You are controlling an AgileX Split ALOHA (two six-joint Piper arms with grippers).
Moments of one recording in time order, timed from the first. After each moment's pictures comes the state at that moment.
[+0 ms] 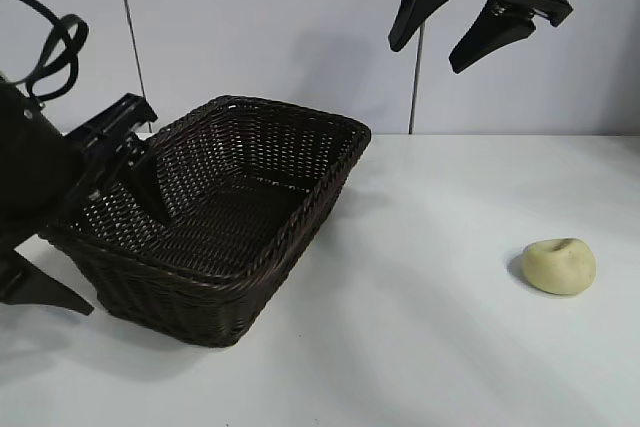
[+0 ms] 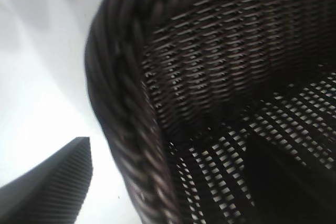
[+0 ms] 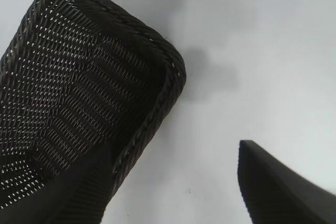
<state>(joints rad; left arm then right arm) -0.44 1.67 -0.80 -0.40 0.40 -0.93 0.21 1.87 -1.64 0.36 0.92 -0.10</state>
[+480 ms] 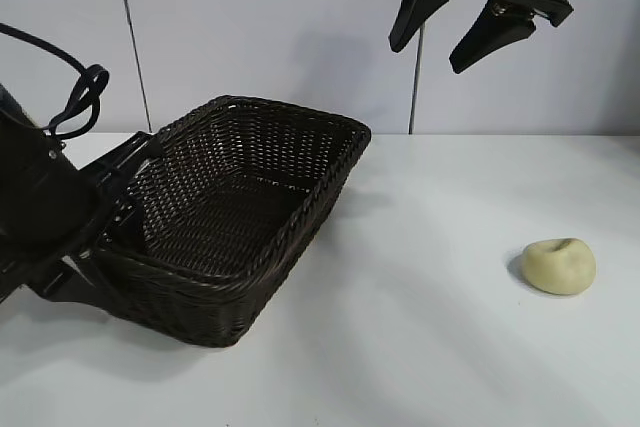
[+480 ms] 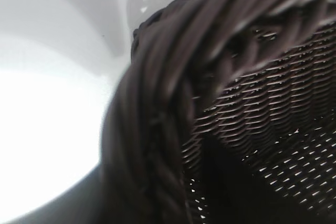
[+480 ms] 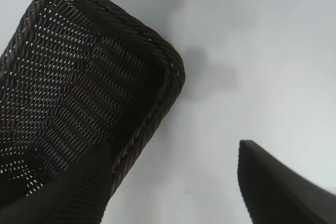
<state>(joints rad) -0.44 1.72 -0.80 -0.40 0.36 -0.94 0.21 1.87 -1.64 0.36 0.92 -0.10</state>
